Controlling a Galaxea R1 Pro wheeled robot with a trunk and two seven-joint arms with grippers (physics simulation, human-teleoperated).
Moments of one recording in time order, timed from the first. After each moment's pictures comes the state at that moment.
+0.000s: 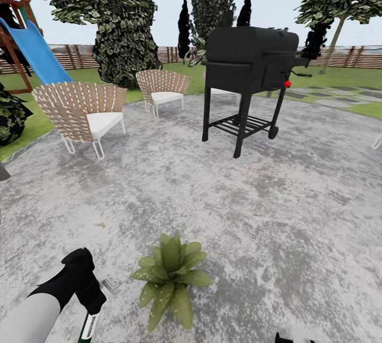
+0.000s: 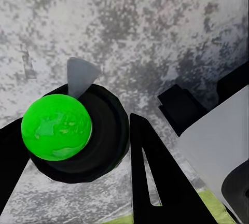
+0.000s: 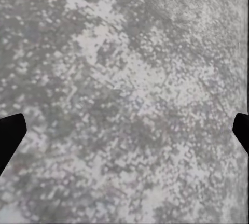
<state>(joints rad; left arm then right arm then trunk) -0.64 0.20 0.00 -0.62 -1.06 0.73 -1.23 -0.39 -0.05 -0.51 -0.11 0.46 -0.34 -0.25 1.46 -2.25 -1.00</state>
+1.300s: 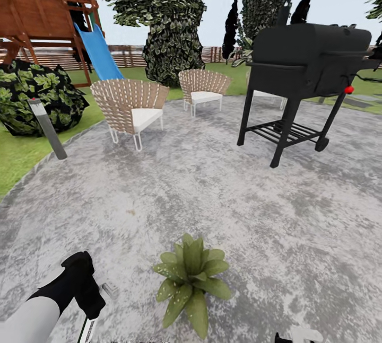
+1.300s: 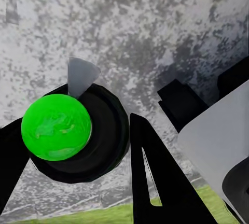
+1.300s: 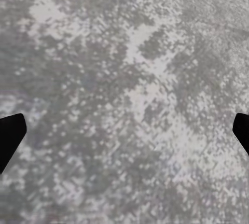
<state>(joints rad) -0.62 0.19 -0.01 -0.62 -1.06 0.72 -1.22 -0.39 -0.04 -0.51 -0.11 0.46 -0.34 -0.25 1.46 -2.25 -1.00</state>
